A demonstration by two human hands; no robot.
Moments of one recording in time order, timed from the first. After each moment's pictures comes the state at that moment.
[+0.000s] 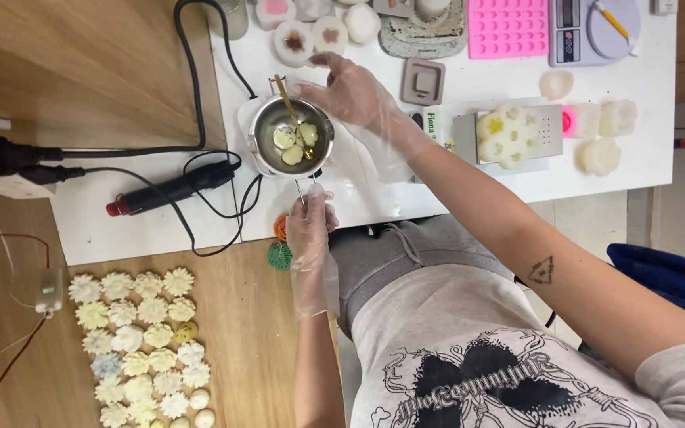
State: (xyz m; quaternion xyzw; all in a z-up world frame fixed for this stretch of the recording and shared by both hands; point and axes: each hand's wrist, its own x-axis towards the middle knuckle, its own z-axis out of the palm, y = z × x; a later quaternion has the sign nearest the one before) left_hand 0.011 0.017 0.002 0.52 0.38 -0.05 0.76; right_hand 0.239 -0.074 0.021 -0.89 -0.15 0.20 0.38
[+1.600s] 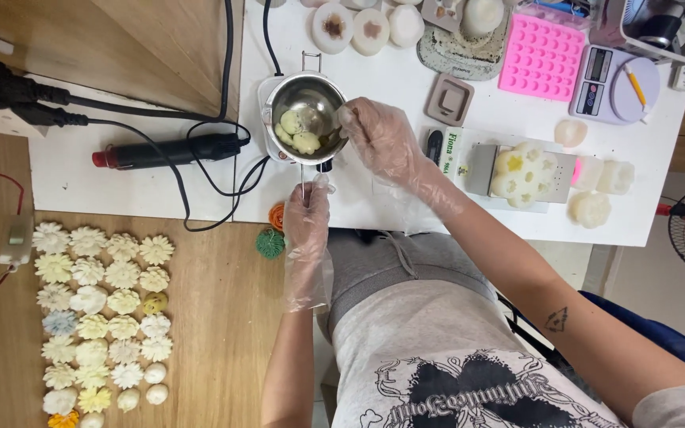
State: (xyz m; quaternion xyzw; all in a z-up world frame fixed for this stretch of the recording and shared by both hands) left_hand 0.016 0.013 -0.015 0.57 0.39 0.01 0.73; right_hand 0.193 -0.089 0.043 -0.81 -0.47 0.01 0.34
